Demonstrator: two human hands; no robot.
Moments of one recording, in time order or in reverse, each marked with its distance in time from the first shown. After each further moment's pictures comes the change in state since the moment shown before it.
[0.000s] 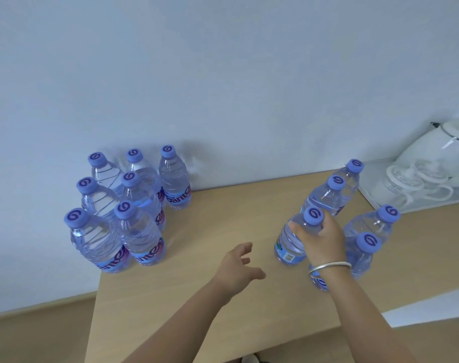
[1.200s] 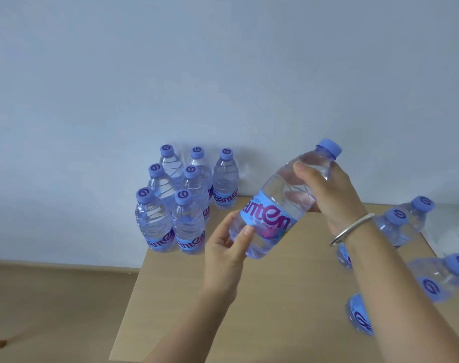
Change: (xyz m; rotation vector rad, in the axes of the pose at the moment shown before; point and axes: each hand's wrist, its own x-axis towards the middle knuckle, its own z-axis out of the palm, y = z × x) left_hand -0.063 0.034 -0.051 -0.659 0.399 0.556; right_hand 0.014 -0.136 0.036 0.489 -0.646 -0.224
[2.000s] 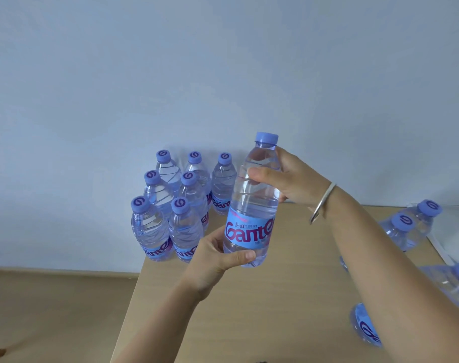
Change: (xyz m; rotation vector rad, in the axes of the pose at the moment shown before) left_hand 0.027 0.009 -0.036 0.175 -0.280 -0.165; right_hand 0.049 -0.001 0.028 -0.193 -0.438 0.084
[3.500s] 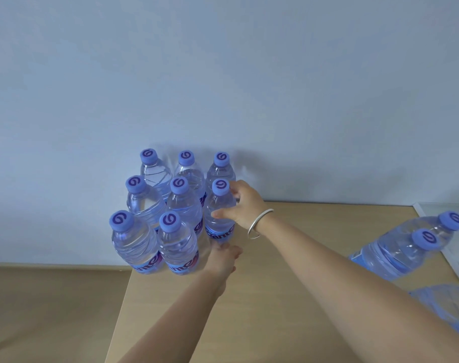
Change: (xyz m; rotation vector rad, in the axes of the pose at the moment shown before) left_hand 0.082 -0.086 -0.018 0.031 0.412 -0.523; right_hand 0.081 0.106 0.056 -0.213 0.151 0.132
